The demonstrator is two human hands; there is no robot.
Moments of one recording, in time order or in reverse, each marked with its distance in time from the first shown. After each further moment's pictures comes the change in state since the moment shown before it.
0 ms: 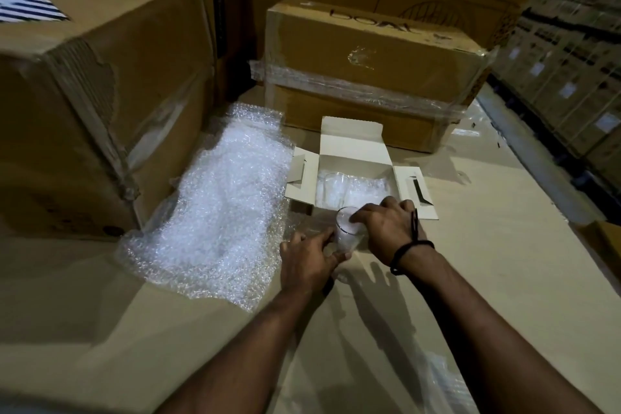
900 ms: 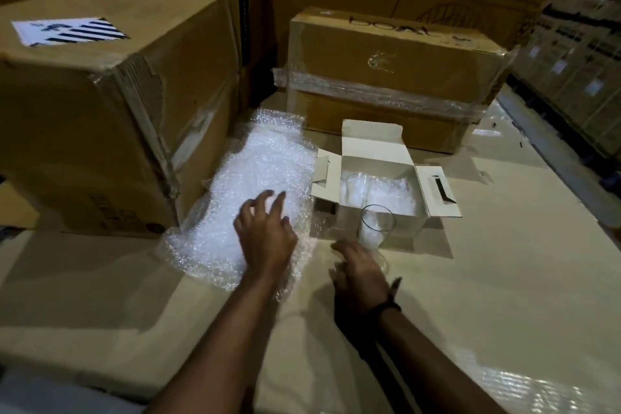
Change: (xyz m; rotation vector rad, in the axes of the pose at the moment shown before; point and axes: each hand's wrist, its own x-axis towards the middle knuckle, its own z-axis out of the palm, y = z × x) left_hand -0.004 -0.061 -0.083 0.202 0.596 -0.024; right_hand -0.030 -0.097 0.094 0.783 0.315 0.013
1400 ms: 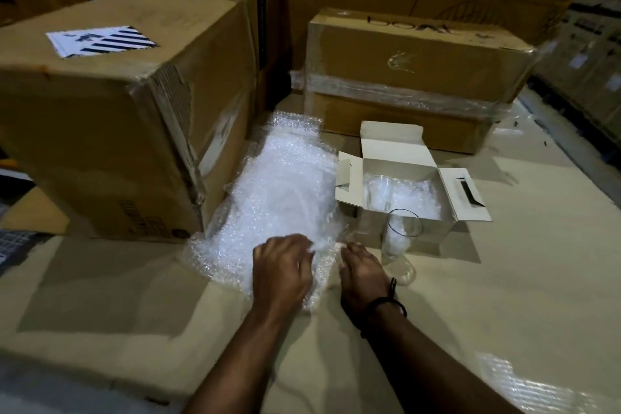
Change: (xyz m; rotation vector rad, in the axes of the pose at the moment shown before) left_hand -0.033 -0.033 -0.027 -0.211 -0.123 0.196; right_hand 0.017 -0.008 0.045 -0.154 0.038 0.067
